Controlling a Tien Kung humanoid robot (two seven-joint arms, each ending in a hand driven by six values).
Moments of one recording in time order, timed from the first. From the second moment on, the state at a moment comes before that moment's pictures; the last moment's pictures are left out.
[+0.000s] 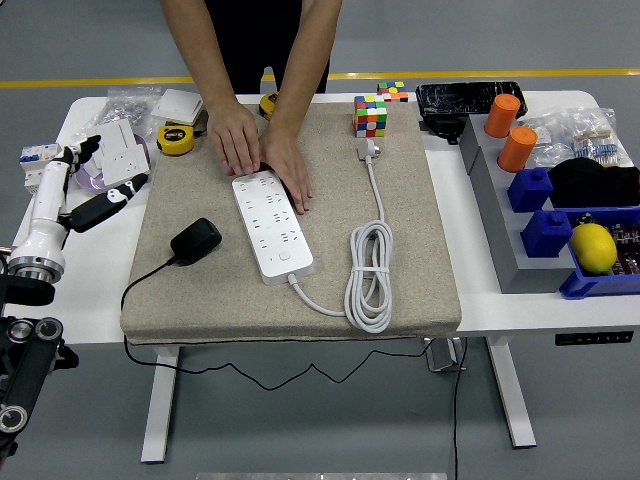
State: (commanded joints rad) left arm -0.15 0.12 -1.48 -1.35 1.74 0.15 0.02; right arm 0.03 -0.10 1.38 0.18 -1.05 0.03 -0.07
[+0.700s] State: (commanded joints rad) left arm -0.28 0.16 -1.18 -1.19 1.83 0.09 0.09; right arm 0.03 -0.11 1.36 0.18 -1.04 0.03 -0.07
